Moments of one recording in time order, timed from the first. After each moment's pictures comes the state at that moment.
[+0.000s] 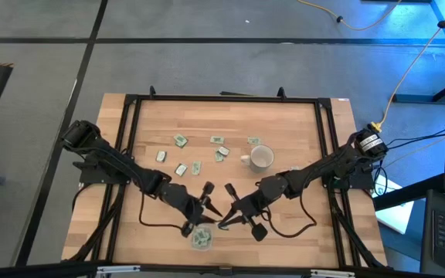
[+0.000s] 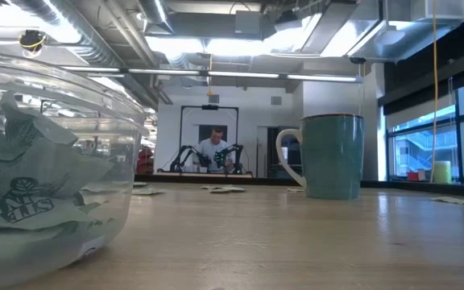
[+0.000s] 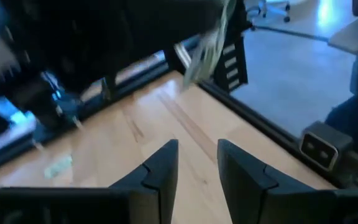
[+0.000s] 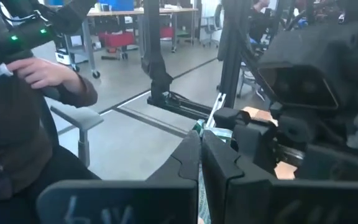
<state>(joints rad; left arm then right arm) -0.47 1.55 0.88 0.38 -0.11 0.29 0.40 1.71 1.05 0.60 -0.19 -0.04</state>
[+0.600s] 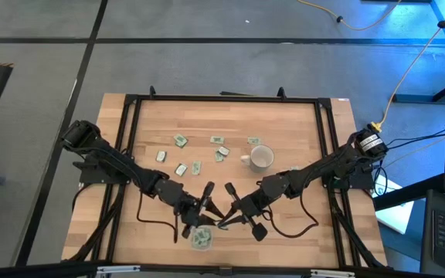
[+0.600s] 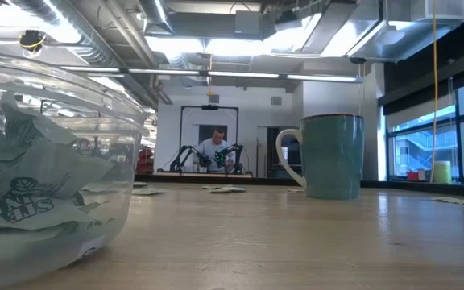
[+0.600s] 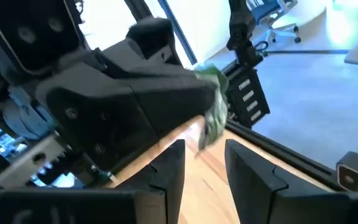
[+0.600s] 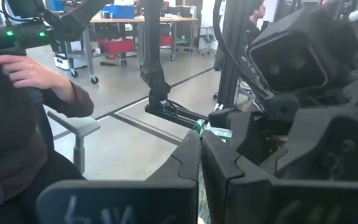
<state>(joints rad) -0.47 1.55 0.88 0.54 -0.08 0.47 0.40 1.71 1.05 0.64 -0.19 -0.06</state>
